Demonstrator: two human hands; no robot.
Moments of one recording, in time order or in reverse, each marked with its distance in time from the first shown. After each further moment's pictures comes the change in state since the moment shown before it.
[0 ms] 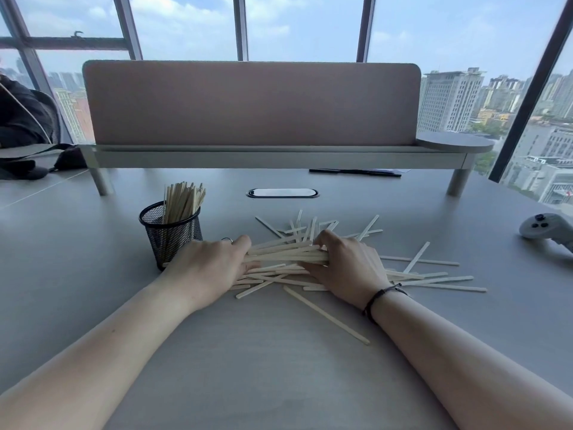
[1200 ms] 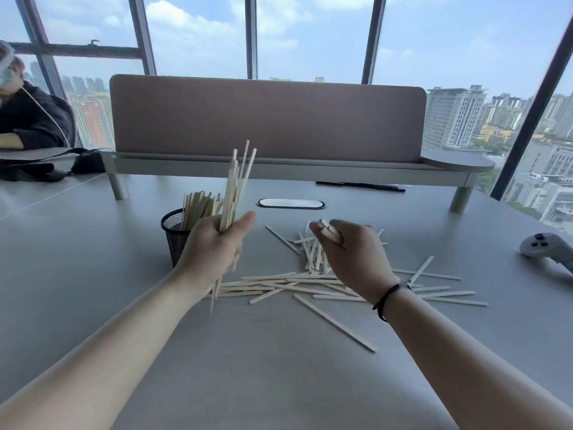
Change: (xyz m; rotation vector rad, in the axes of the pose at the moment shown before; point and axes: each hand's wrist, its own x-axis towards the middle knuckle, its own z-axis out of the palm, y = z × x) left_hand 0.005 0.004 -0.035 -1.341 0.328 -0.481; right_hand 0.008 -0.034 -0.038 0.386 0.274 -0.054
